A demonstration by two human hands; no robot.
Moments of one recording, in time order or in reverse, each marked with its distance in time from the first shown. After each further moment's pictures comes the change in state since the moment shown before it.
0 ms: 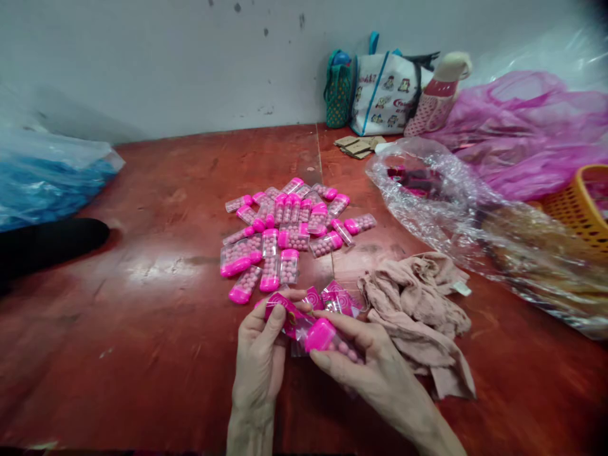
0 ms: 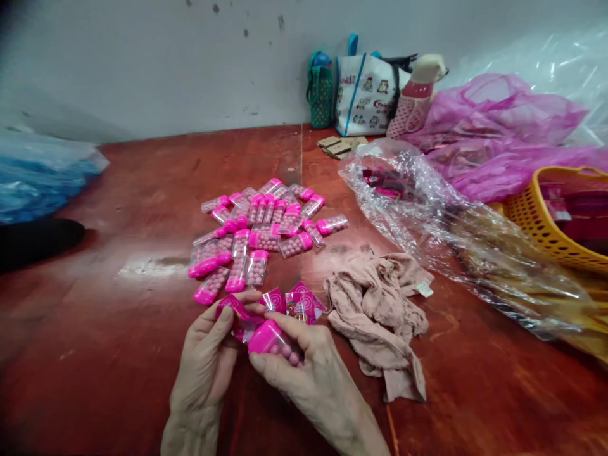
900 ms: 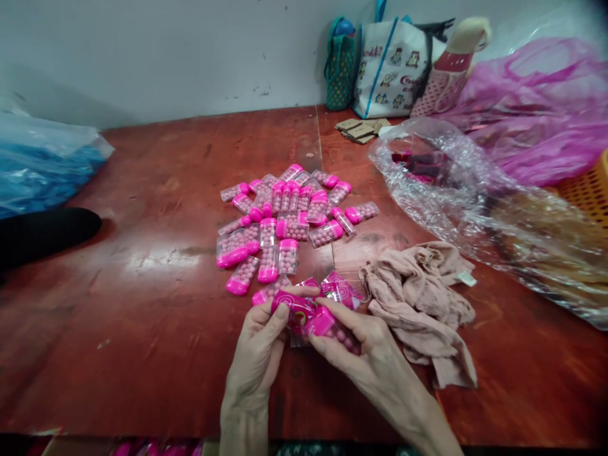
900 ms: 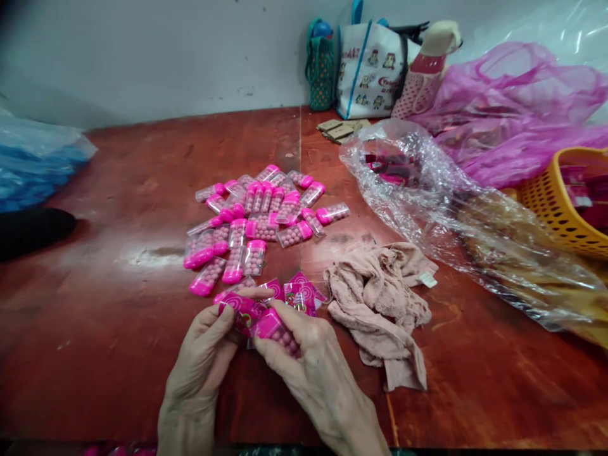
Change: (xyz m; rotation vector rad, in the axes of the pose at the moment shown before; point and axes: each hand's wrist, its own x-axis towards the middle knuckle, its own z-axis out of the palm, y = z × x) left_hand 0.002 -0.001 -0.009 0.037 -0.157 -0.140; right_hand 0.003 0.001 -0.001 -0.258 0.088 -0.099
